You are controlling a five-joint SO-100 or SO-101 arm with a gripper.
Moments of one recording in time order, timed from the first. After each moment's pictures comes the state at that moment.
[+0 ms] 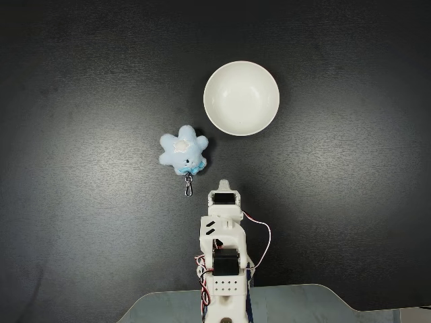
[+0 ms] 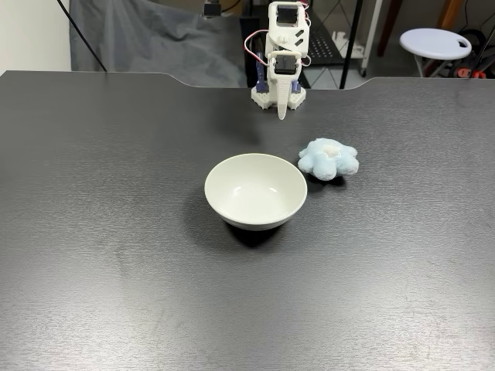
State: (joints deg) arm 4.2 180.2 167.4 62.1 -1.8
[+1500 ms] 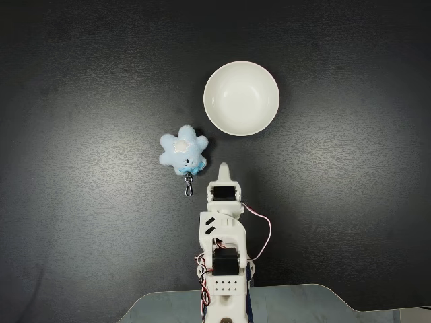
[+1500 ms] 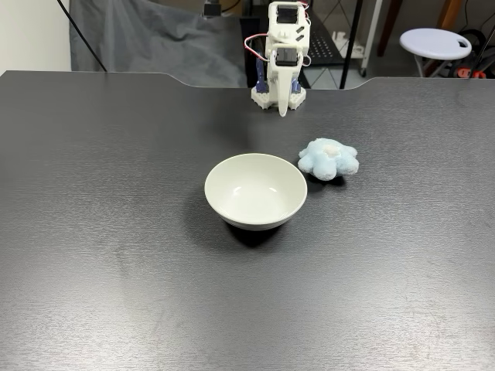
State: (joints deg) arm 4.2 180.2 167.4 42.5 -1.8
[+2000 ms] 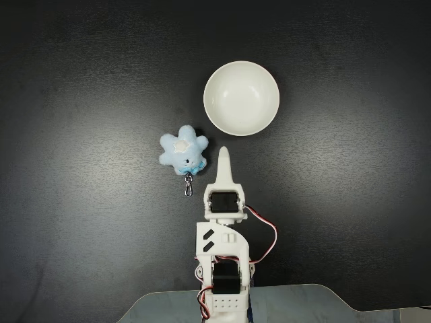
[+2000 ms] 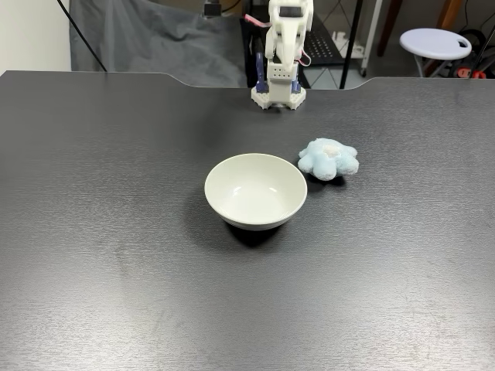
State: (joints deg) arm 4.2 176.7 148.9 39.8 -1.8
